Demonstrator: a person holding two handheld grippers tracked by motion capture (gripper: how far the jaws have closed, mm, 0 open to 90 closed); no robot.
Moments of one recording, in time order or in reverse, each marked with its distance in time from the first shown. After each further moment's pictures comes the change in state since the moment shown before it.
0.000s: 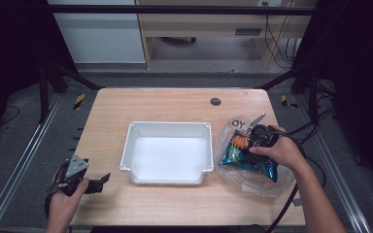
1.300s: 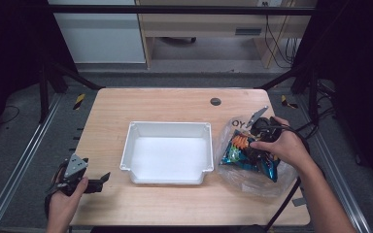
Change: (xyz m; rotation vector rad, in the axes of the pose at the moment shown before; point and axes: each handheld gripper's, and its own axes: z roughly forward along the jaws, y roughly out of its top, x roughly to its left) left arm 0.001 0.001 -0.003 -0.016 0.001 -0.008; right arm 0.009 0.018 -0.045 -0.041 -0.078 -0.040
